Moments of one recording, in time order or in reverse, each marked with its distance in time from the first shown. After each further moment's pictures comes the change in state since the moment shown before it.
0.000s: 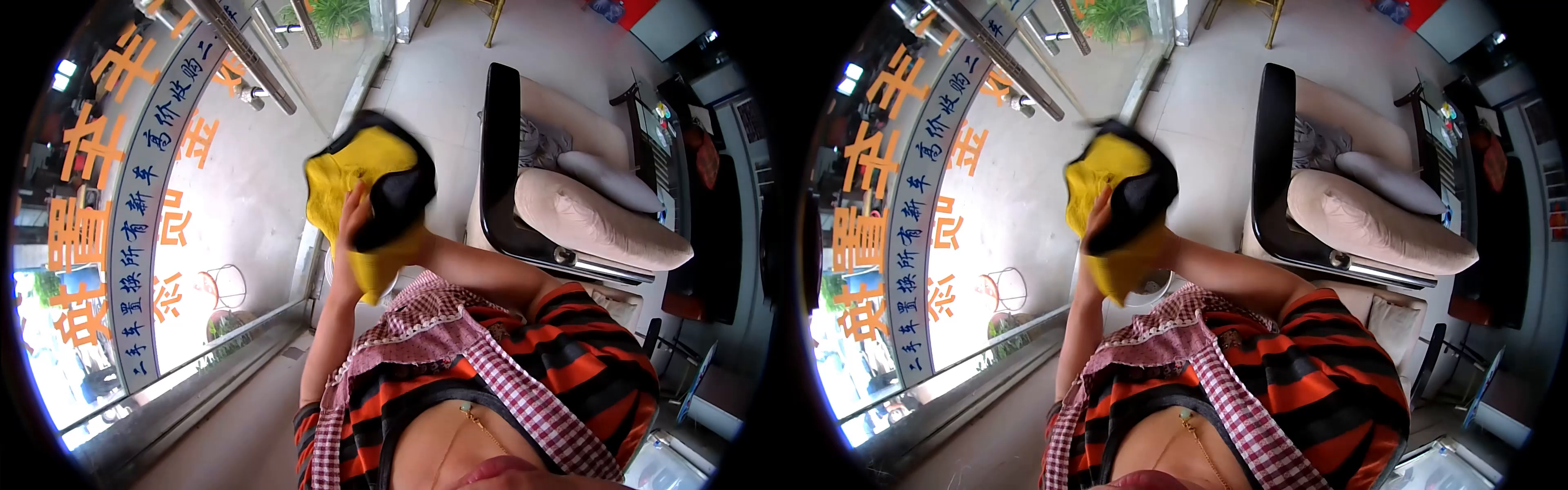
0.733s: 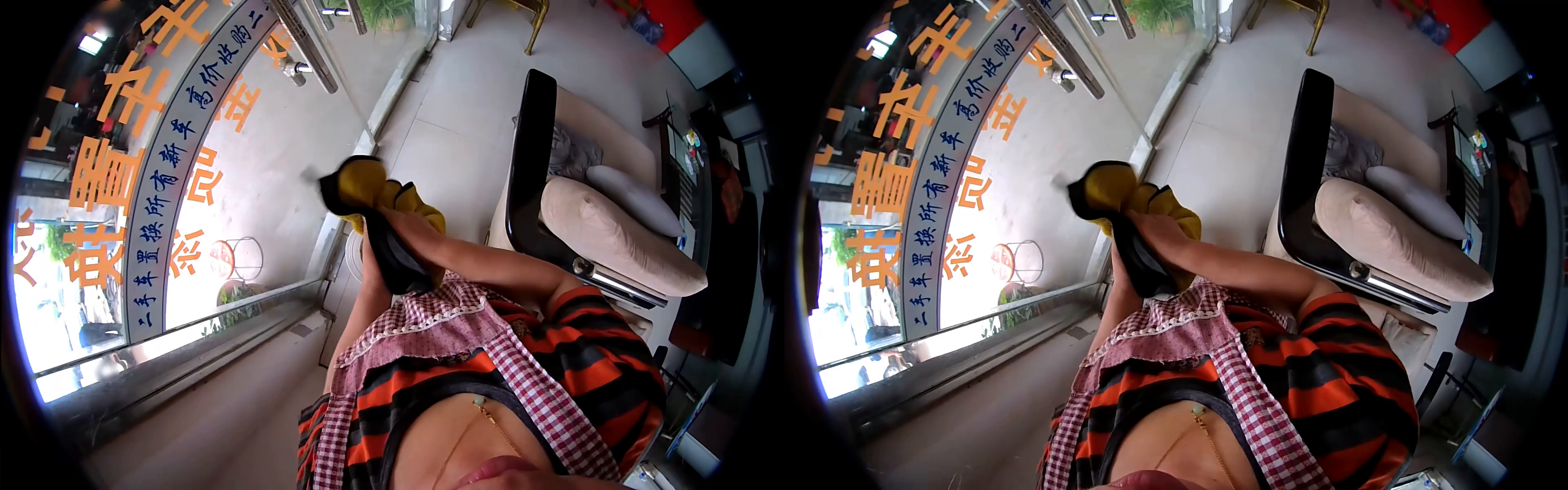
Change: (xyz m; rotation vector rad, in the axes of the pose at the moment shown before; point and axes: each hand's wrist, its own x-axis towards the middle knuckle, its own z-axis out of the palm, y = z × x) left_hand -0.063 -0.044 0.018 -0.796 0.586 -0.701; right_hand -0.005 0.006 0.026 -1.176 -0.141 0.247
